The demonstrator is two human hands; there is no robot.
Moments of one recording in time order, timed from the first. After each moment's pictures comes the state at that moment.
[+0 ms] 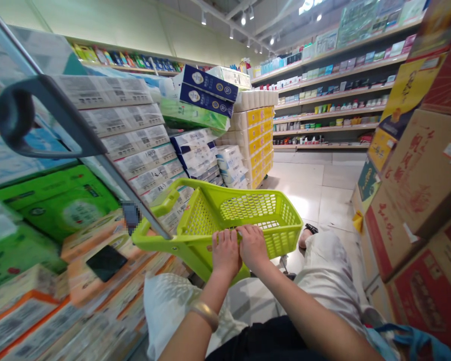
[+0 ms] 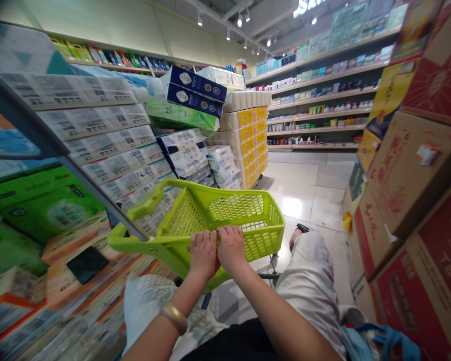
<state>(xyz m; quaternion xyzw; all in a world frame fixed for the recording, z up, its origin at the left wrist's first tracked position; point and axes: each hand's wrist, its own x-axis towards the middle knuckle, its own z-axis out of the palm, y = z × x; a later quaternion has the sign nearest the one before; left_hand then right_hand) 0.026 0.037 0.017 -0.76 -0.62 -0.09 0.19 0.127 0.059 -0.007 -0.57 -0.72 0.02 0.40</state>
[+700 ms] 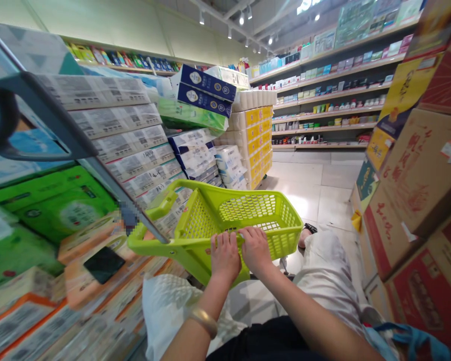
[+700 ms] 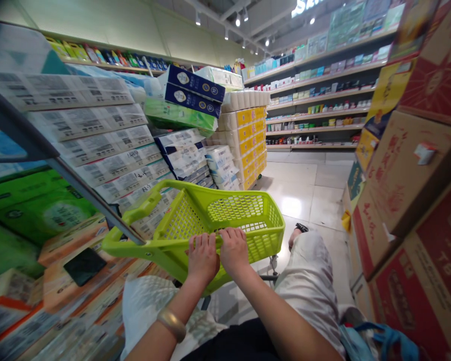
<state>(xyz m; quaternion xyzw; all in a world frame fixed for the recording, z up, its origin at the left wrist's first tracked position) 0.026 0.031 0.013 -0.76 -0.61 -0.10 0.18 0.137 0.053 -0.014 -0.55 -0.72 0.01 0.42</state>
